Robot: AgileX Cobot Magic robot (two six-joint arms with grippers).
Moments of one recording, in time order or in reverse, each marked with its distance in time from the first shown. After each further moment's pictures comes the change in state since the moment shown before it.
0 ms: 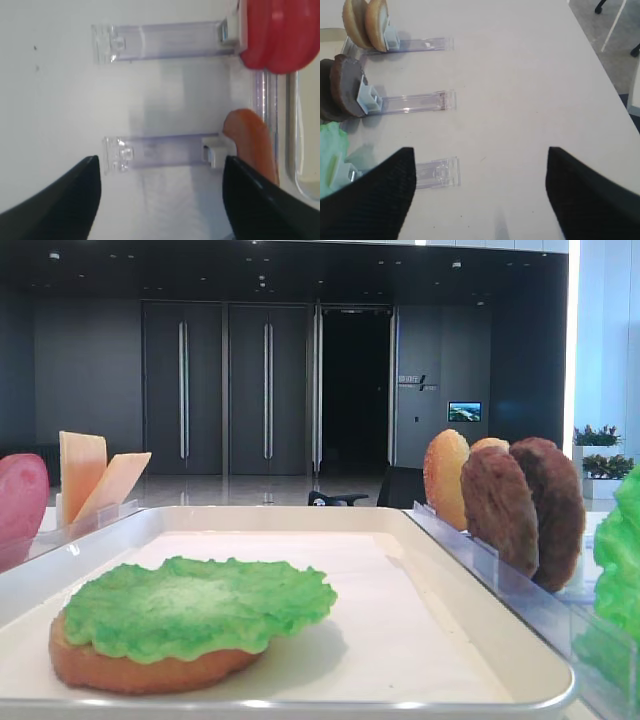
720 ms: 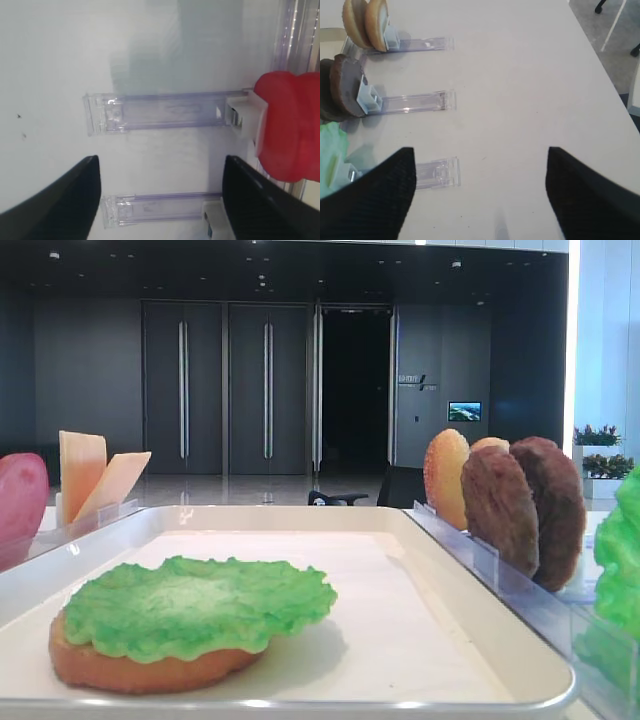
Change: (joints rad) left arm 0.000 0.538 -0.442 -0.001 0.174 -0.019; right arm 0.000 0.000 0.000 0.000 0.000 0.000
